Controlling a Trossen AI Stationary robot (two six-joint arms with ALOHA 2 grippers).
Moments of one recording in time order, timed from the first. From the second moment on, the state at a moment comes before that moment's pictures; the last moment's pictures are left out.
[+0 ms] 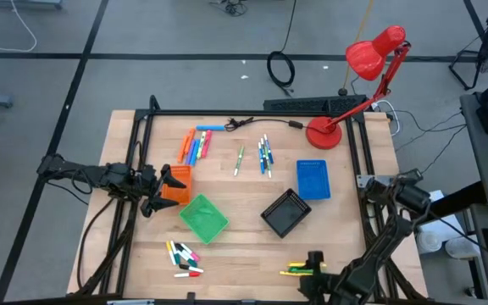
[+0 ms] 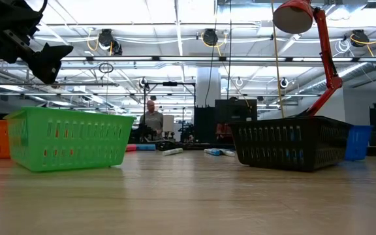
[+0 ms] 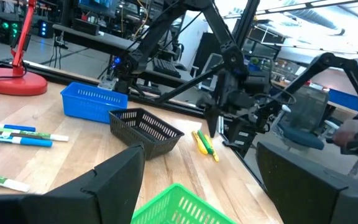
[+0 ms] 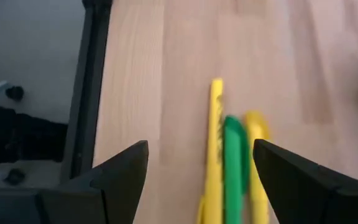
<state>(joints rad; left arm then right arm) -0.21 0.10 0.02 0.13 0.02 -0.32 1.02 1.93 1.25 -0.57 0.54 0.92</state>
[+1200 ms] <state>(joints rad) -0.21 0.10 0.02 0.13 0.02 -0.32 1.00 1.94 1.11 -0.48 0.42 1.05</state>
